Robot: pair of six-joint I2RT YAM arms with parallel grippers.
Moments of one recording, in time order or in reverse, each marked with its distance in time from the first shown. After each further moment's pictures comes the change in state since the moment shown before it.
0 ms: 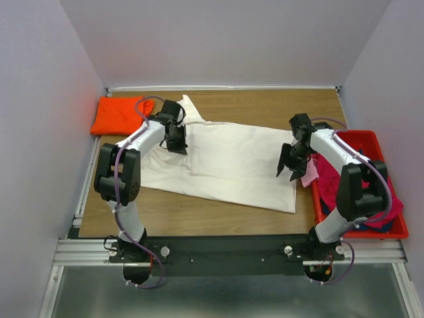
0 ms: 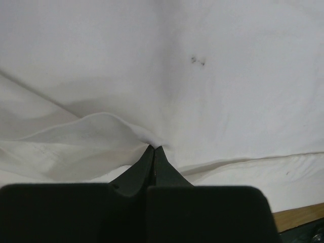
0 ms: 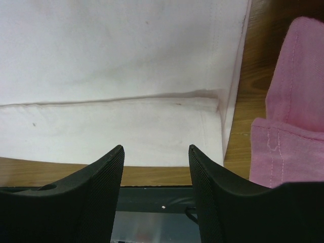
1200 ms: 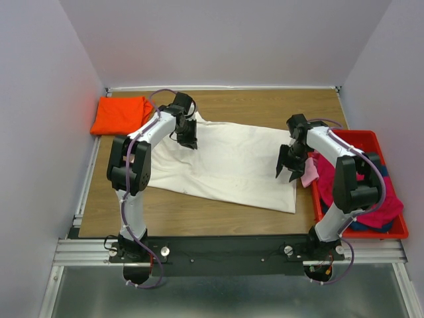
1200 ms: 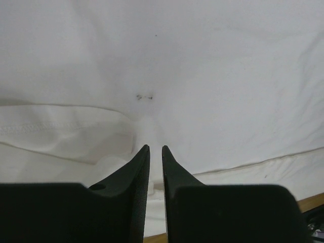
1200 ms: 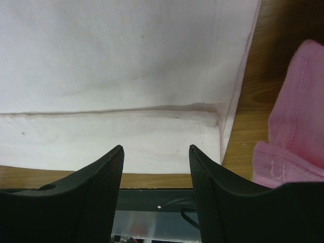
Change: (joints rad) left arm -0.060 0.172 0.247 -0.099 0.047 0.028; right arm 0.000 0.085 0.025 -0.001 0.000 -0.027
